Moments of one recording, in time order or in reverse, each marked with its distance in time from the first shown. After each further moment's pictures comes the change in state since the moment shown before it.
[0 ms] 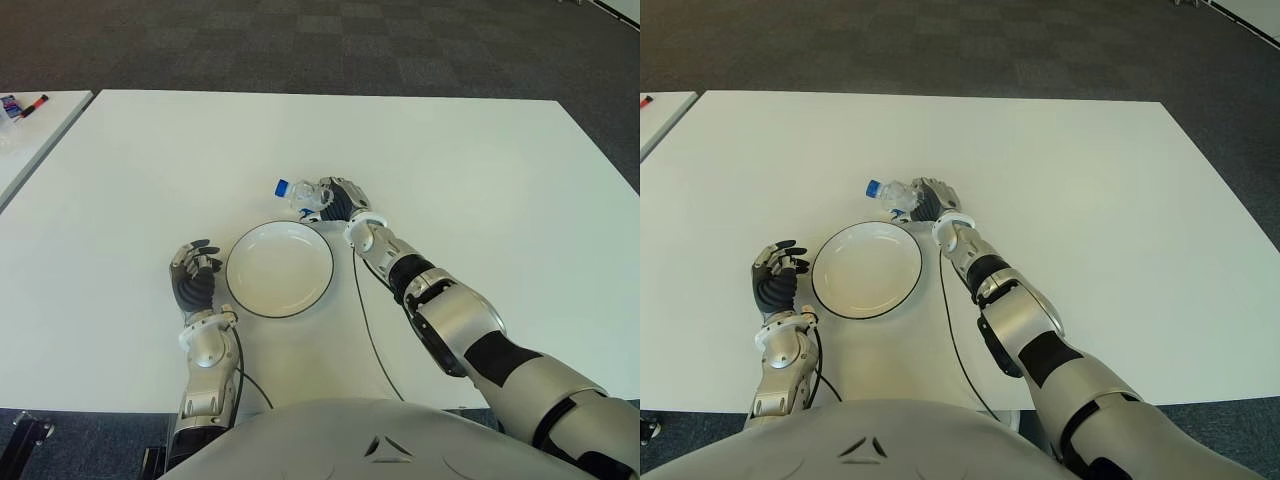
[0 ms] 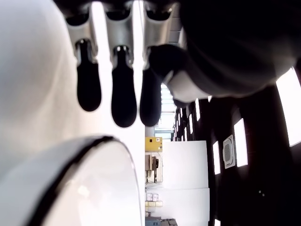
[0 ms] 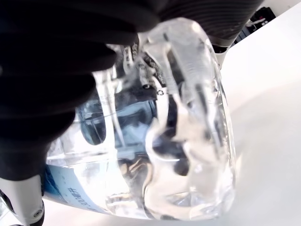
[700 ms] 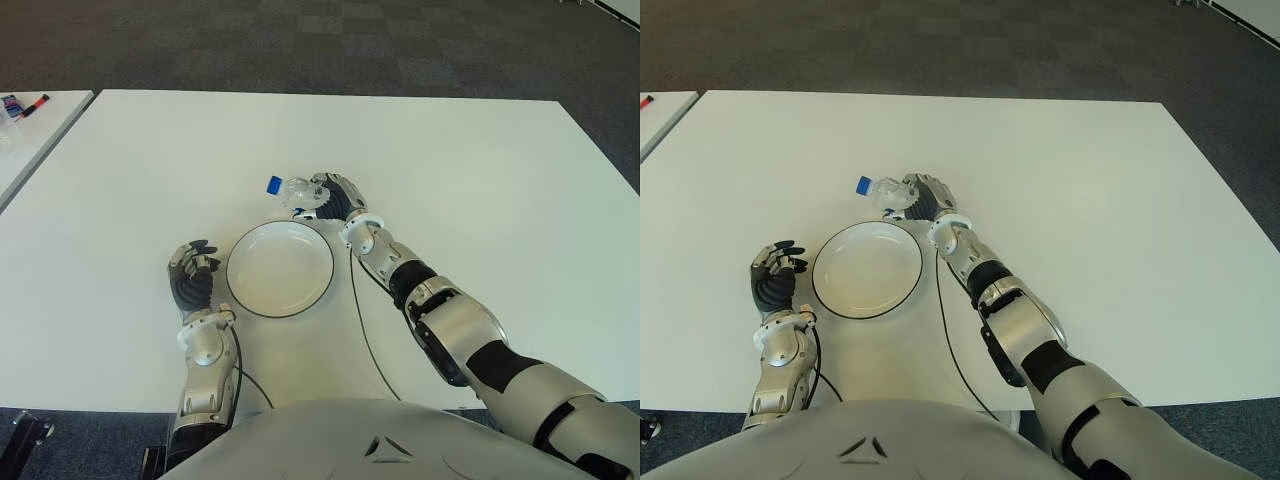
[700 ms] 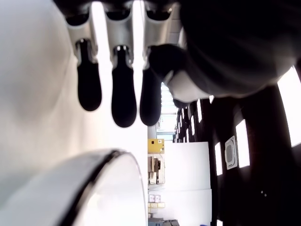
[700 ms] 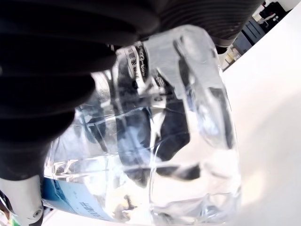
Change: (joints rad) left arm -0.018 0.000 0.021 0.023 0.003 0.001 -0.014; right arm 0.070 -0.017 -0.018 -0.118 0.030 -0.071 0.002
